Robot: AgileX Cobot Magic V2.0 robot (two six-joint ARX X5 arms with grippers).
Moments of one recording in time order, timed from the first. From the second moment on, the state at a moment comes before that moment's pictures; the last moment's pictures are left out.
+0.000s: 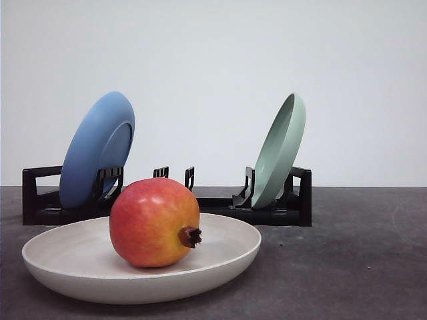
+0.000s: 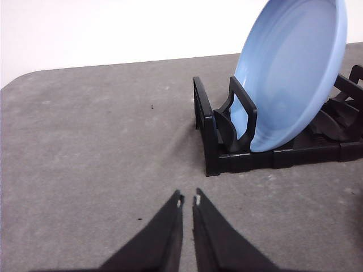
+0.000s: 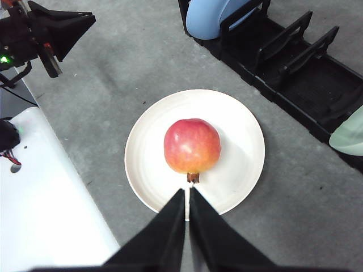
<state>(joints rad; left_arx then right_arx) 0.06 0.01 0.02 -0.18 0.12 0.10 0.81 0.98 1.09 -0.78 -0.20 0.08</state>
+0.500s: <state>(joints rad) 0.06 0.01 0.02 -0.18 0.12 0.10 0.32 0.76 0.81 -0.24 -0.21 -0.06</state>
